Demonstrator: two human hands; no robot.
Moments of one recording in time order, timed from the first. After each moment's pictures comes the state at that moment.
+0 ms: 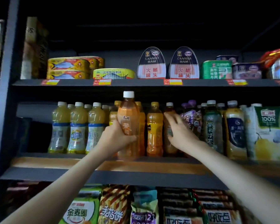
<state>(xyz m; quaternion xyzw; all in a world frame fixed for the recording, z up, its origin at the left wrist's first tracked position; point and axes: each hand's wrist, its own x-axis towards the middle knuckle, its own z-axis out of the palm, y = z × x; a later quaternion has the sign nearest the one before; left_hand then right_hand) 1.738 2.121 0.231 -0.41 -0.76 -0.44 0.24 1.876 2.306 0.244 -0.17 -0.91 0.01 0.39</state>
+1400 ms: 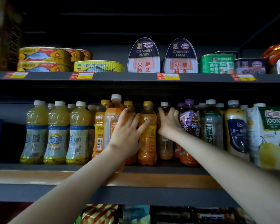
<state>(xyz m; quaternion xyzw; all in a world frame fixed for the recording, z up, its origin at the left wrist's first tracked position) 1.745 2.197 0.238 -0.40 -0.74 0.06 0.54 1.798 2.361 0.281 -0.33 -0.86 -0.05 0.38</state>
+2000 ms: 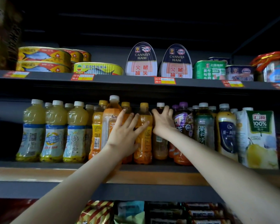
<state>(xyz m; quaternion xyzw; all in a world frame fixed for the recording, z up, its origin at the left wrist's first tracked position) 1.744 2.198 0.237 -0.40 -0.73 0.08 0.54 1.808 2.343 0.285 -0.29 -0.87 -0.06 0.40</state>
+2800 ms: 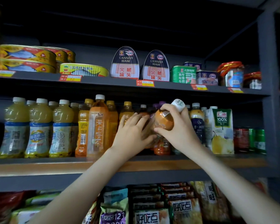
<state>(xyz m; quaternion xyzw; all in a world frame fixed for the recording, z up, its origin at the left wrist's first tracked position) 1.818 2.202 0.227 -0.55 -0.64 -0.30 0.44 1.969 2.286 0.242 -0.09 -0.81 0.04 0.57</state>
